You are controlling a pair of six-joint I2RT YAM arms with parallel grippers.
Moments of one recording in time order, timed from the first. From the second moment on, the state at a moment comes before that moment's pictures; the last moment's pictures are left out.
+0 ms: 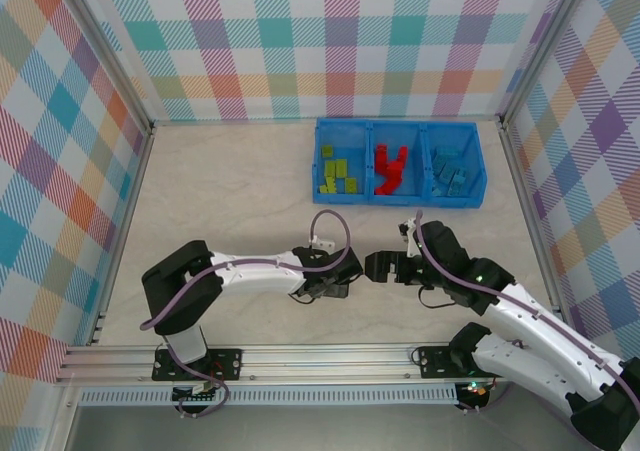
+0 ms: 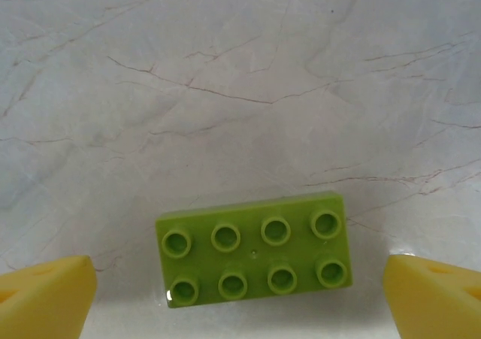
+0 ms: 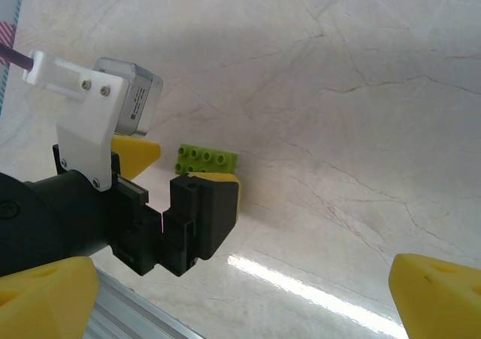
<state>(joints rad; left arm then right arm) -1.12 1.74 1.03 -0.62 -0.36 -0.95 0.72 0.78 0.66 -0.67 -0.15 0.67</state>
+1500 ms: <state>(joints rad) -0.74 2.26 2.02 -0.53 -0.43 -0.61 0.72 0.56 0.68 -0.77 -0.05 0.78</state>
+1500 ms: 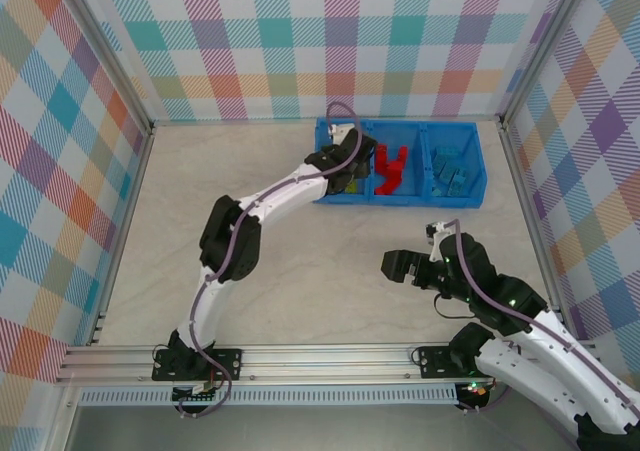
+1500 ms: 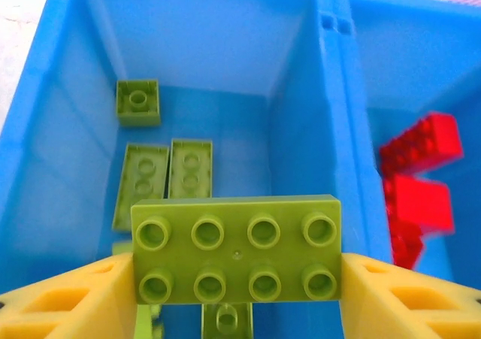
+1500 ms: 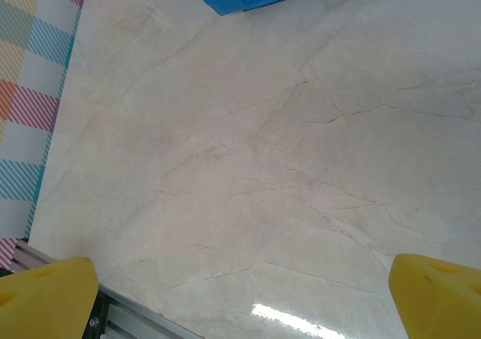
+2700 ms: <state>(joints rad) -0.71 0.82 0.48 -0.16 -0.66 -0.18 0.05 1.42 0.60 -0.01 0.15 0.25</state>
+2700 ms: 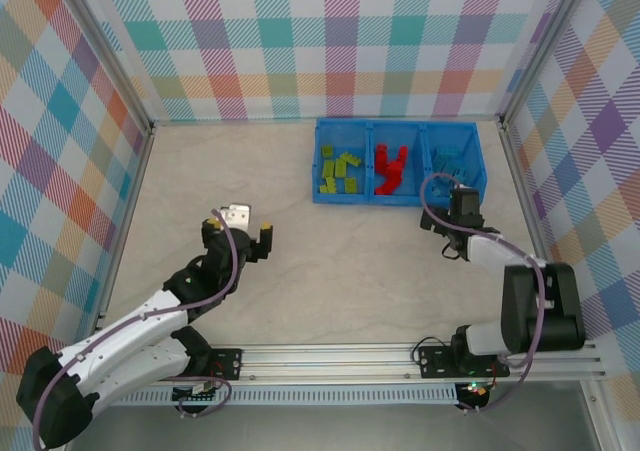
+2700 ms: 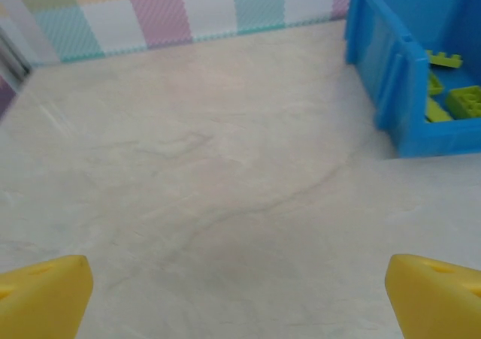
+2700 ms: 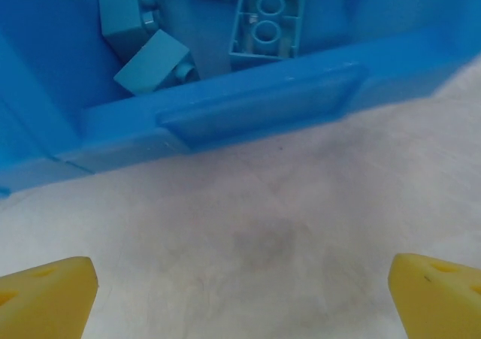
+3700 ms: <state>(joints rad) -0.10 1.31 0.29 0.54 -0.25 -0.09 -0.01 1.55 0.42 0.57 -0.14 0.04</state>
